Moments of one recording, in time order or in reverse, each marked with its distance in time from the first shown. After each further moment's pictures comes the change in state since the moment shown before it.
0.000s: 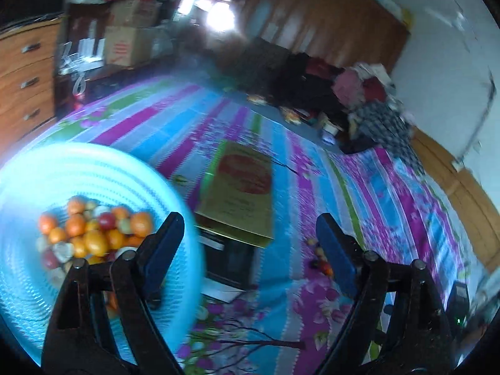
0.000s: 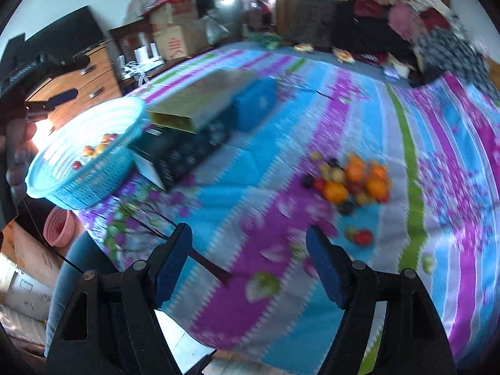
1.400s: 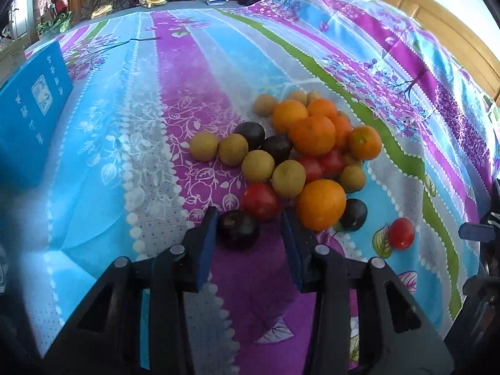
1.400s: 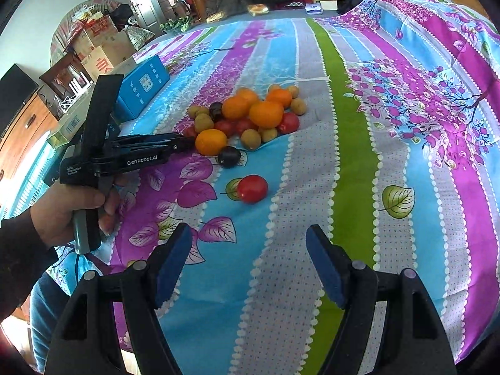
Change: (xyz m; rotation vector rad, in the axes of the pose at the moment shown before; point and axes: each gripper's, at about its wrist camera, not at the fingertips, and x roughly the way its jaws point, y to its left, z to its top) left arm 0.274 -0.136 -0.129 0.508 0.472 -0.228; right arm 0.056 -0.161 -0.055 0.315 0.086 -0.066
